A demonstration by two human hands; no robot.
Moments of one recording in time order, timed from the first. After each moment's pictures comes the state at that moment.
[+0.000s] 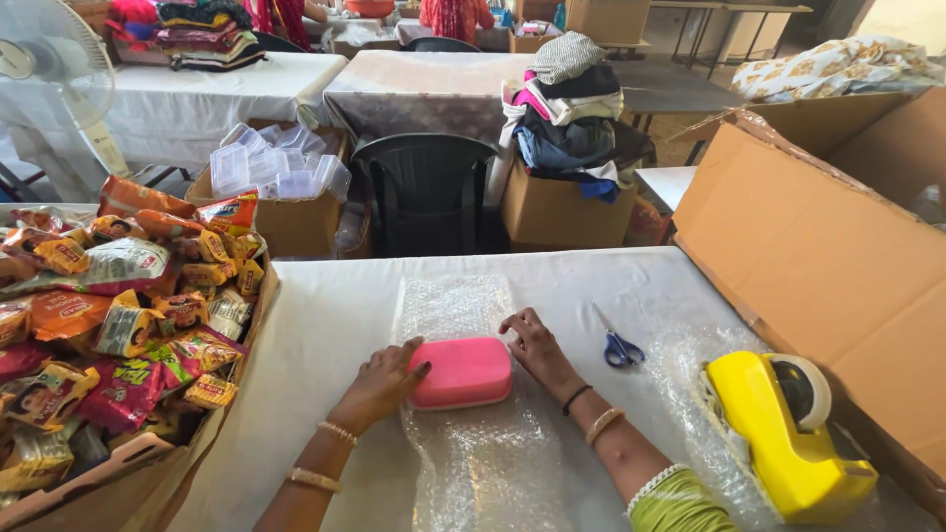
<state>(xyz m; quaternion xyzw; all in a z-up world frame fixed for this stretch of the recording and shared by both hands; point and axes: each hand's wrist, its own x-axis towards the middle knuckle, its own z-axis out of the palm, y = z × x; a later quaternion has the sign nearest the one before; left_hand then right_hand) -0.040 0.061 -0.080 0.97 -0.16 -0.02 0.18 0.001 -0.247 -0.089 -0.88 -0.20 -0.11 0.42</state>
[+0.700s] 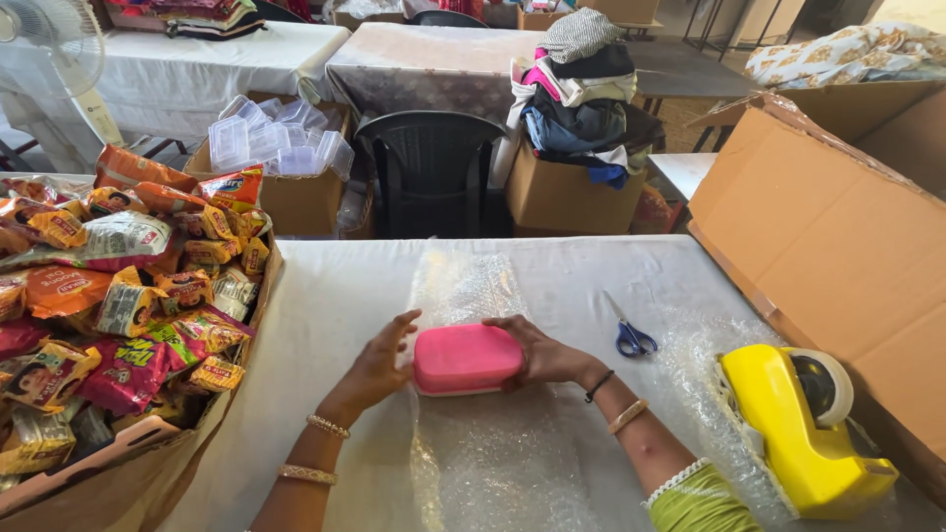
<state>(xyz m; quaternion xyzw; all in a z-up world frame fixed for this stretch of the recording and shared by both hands) -0.044 0.085 -0.080 0.90 -0.19 0.04 0.39 -0.014 -0.241 -0.056 -0.86 -0.37 0.11 0.35</state>
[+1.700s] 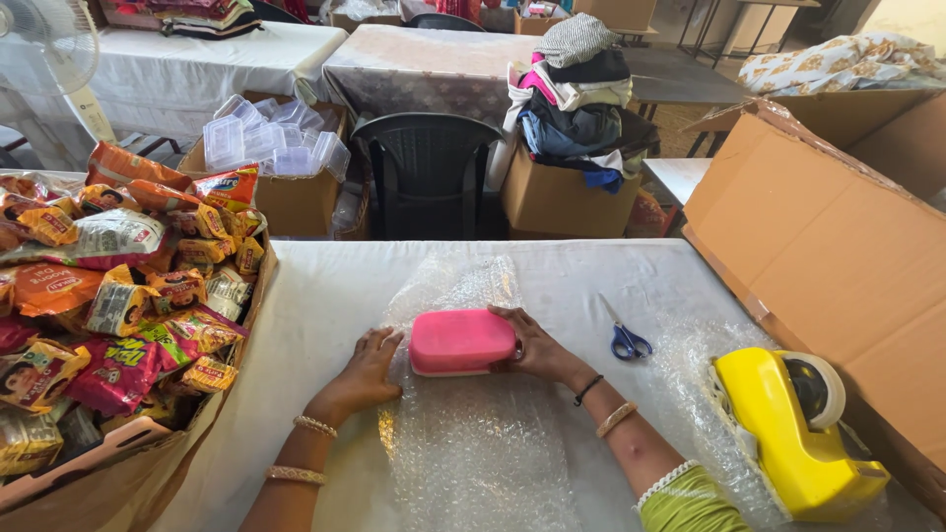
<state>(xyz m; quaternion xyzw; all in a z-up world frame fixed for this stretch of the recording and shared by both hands) -0.031 0.098 -0.102 0.95 -0.17 -0.08 0.26 -0.003 -0.237 -0.075 -0.90 -0.28 0.04 0.33</state>
